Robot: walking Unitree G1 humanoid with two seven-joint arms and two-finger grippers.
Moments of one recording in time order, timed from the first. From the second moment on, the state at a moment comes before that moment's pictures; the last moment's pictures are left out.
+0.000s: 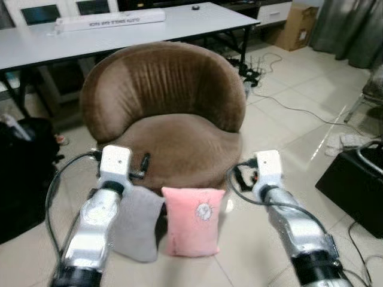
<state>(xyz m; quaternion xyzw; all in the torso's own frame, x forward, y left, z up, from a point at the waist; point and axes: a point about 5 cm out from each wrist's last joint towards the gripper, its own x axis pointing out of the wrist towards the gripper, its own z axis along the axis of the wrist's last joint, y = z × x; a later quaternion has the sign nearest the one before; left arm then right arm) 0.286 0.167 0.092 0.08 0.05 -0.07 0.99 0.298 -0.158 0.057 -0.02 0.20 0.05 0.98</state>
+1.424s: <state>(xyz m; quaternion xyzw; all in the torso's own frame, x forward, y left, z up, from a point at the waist) 0.287 0.173 0.095 0.11 0.04 -0.06 0.99 0.299 -0.153 0.055 -0.02 0.20 0.06 0.98</state>
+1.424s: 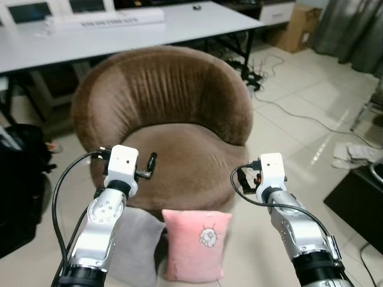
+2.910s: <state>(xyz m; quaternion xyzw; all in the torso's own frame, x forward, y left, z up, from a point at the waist) 0.299 0.167 0.106 0.13 0.02 -0.08 0.99 0.301 -0.158 0.056 -0.01 0.20 0.04 0.98</state>
